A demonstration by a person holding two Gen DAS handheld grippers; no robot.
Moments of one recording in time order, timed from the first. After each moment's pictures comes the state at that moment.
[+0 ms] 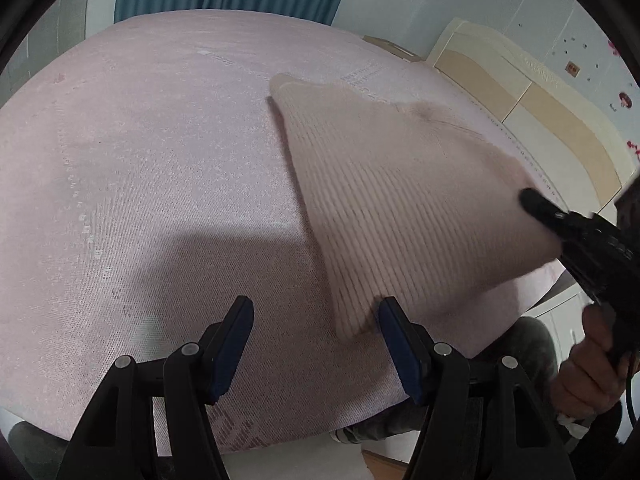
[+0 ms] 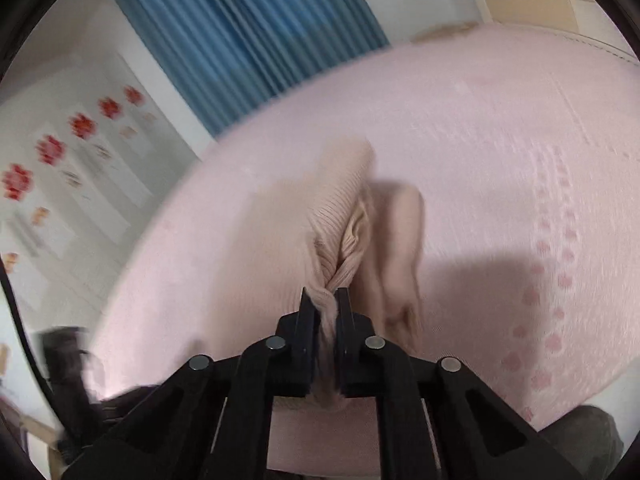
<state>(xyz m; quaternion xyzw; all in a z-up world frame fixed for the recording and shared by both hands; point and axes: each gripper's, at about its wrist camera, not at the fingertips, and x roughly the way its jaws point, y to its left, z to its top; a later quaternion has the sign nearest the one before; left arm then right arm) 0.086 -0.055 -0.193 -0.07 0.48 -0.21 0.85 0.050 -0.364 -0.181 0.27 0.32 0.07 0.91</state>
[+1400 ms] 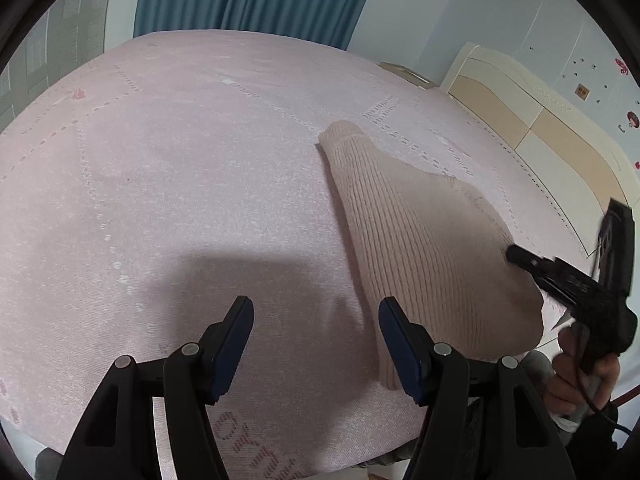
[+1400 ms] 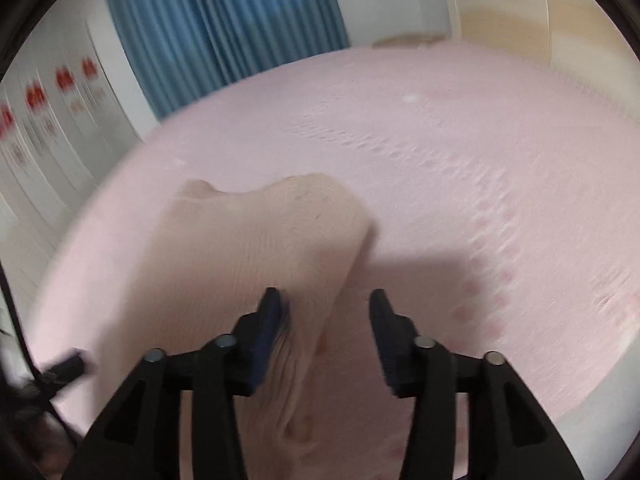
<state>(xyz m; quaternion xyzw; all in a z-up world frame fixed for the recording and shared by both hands) 0.113 -0.043 -0.174 -0.08 0.45 -0.18 0.87 0.077 -0.378 -0.205 0.23 0.41 0.00 0.88</state>
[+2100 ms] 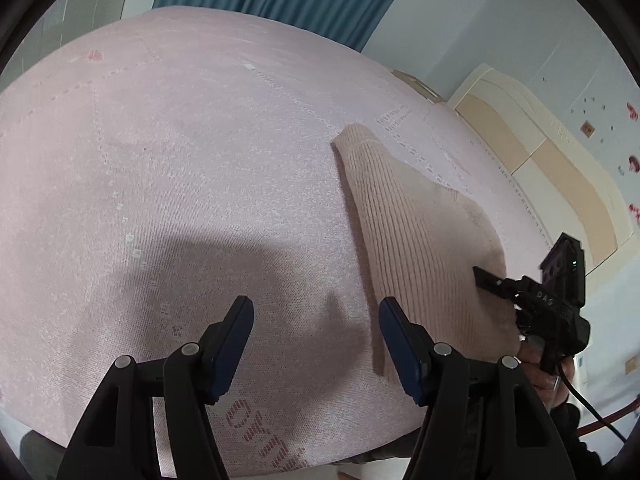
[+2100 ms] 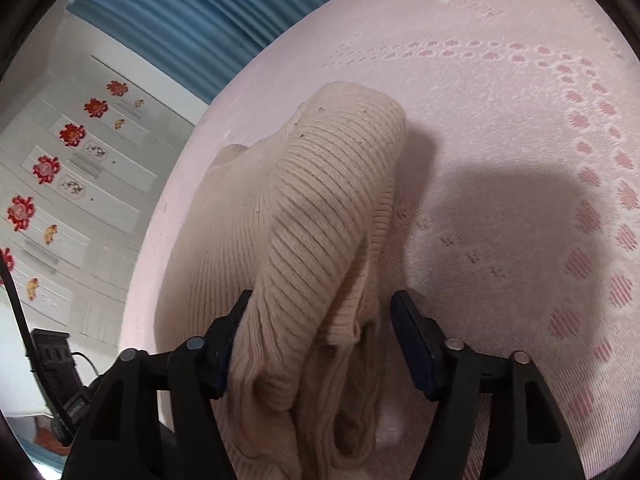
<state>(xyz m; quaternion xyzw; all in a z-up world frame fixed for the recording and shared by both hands) 0.122 -0.020 -0.181 -0.15 0.46 -0.18 0.85 0.121 -0.397 -0.263 0.33 0.47 0.11 0.81</state>
